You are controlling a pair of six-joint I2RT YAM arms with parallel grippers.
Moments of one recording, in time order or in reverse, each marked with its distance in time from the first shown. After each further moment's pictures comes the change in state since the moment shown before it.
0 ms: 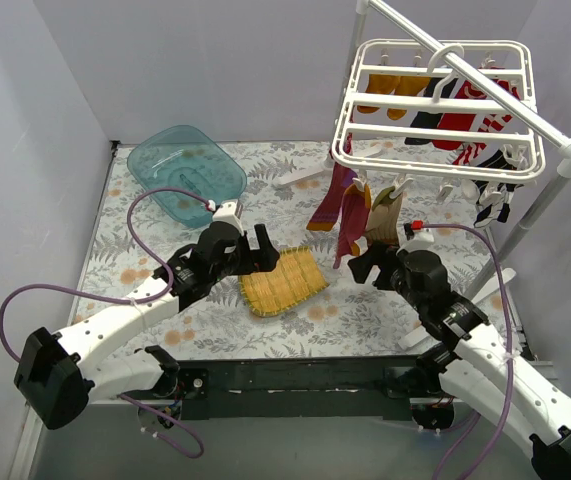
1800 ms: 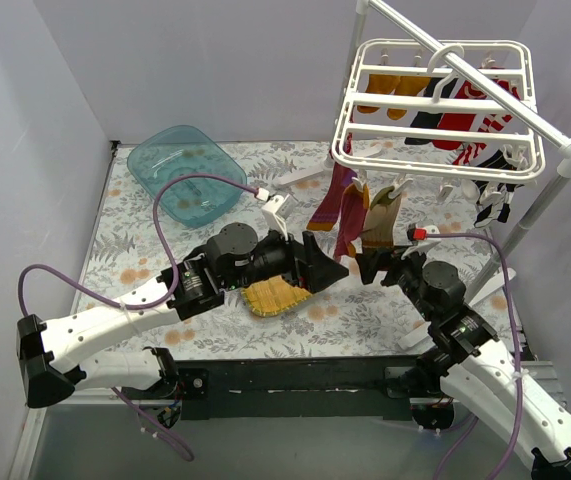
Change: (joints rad) left arm -0.353 0.022 0.273 0.163 0.229 -0.050; right arm 0.000 -0.151 -0.045 0.139 0.018 -0.348
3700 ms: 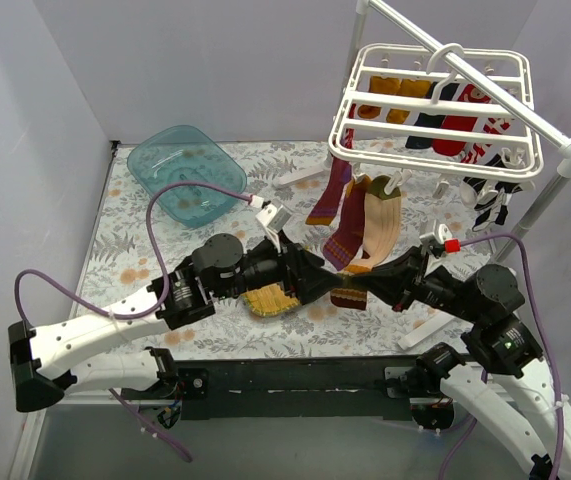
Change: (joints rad) left arm -0.042 -0.064 -0.050 0.093 0.018 0.097; right arm 0.000 -0.089 0.301 -0.117 -0.747 0.078
